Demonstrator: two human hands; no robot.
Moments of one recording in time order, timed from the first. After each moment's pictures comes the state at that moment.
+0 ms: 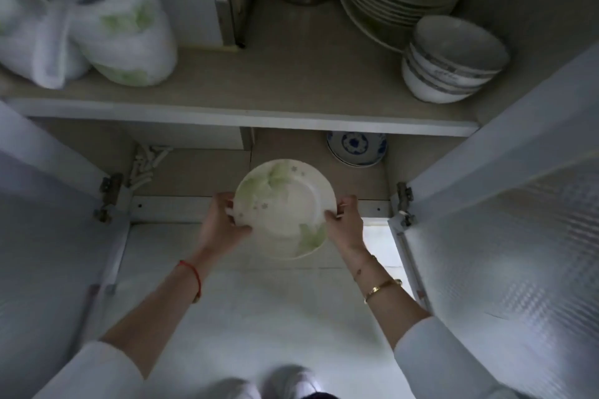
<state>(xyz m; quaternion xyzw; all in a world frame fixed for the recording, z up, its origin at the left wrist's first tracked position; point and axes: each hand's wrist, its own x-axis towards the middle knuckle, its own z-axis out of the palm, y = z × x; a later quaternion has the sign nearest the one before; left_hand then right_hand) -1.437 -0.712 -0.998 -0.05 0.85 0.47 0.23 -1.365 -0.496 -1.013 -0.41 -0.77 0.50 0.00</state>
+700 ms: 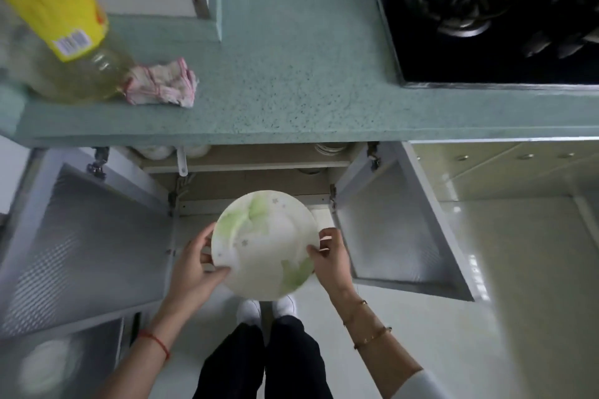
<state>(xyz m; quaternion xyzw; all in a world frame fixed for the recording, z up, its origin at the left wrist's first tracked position) -1.260 -0.789 -0.554 -0.01 0.84 0.48 0.26 -1.178 -0.551 -0.562 -0.43 -0.70 0.56 -0.03</state>
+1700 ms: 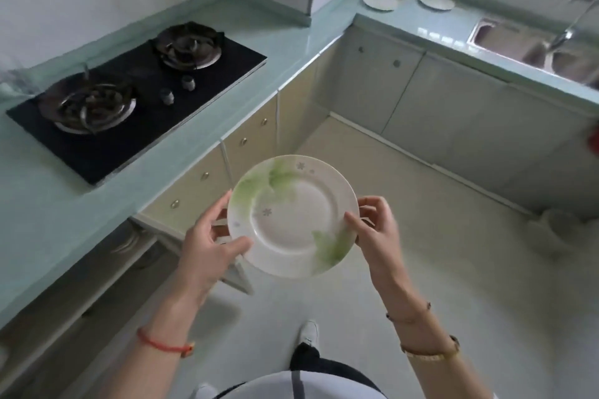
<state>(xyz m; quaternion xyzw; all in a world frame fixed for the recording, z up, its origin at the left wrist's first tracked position) -1.032 -0.453 -0.220 0.36 0.67 0.46 0.46 -0.796 -0.368 -0.229 -0.58 -0.44 0.54 0.43</state>
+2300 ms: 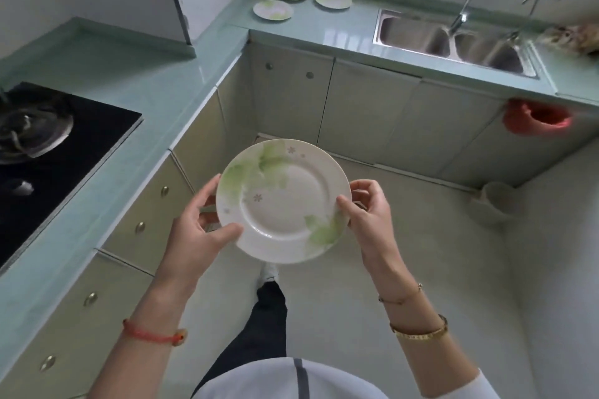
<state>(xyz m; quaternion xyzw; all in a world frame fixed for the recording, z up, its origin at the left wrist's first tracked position) -0.921 -0.120 -0.213 0.47 0.60 0.42 0.49 -0.678 -0.100 -0.228 -0.64 -0.37 0.45 0.51</state>
